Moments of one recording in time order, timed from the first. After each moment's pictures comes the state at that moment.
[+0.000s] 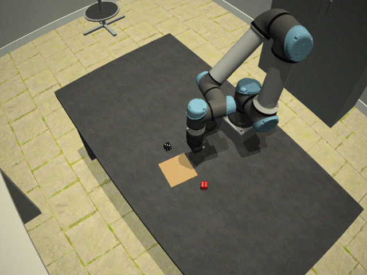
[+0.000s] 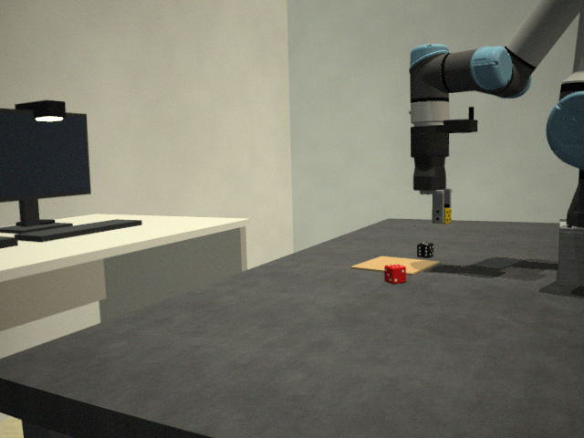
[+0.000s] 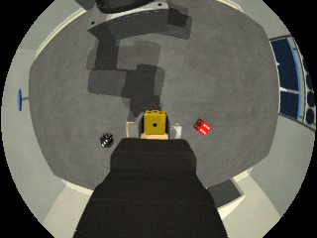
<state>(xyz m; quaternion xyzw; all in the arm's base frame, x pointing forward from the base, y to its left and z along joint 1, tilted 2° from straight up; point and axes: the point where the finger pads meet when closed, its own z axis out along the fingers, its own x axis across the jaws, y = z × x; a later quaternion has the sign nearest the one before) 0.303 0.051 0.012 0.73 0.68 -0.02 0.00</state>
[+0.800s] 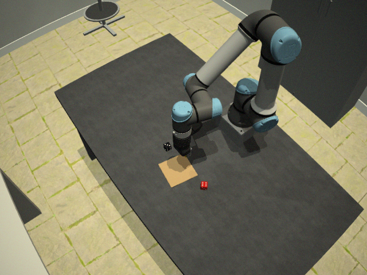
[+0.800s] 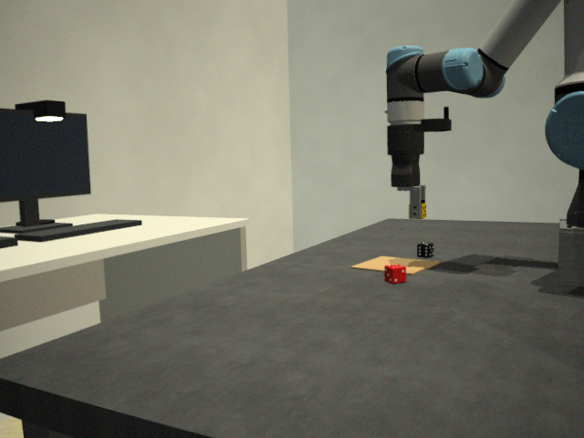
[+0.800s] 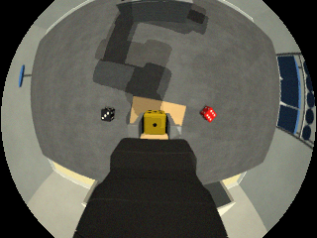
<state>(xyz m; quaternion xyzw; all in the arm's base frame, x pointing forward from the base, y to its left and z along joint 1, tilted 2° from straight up) 0.360 0.031 0.017 0.68 0.73 -0.01 0.00</state>
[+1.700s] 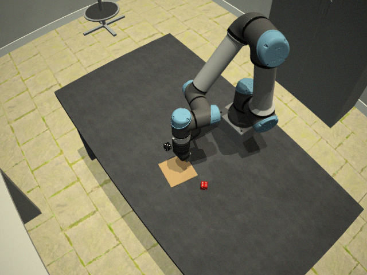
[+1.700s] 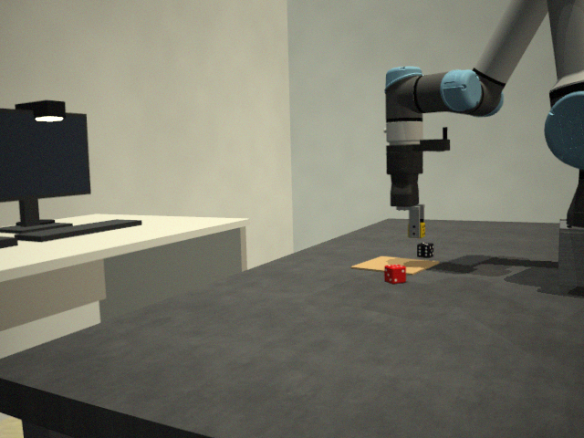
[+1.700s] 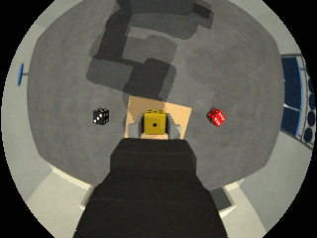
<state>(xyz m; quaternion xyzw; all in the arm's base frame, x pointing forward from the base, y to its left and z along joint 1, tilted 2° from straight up) 0.361 0.029 -0.023 0.68 0.73 -0.02 0.00</state>
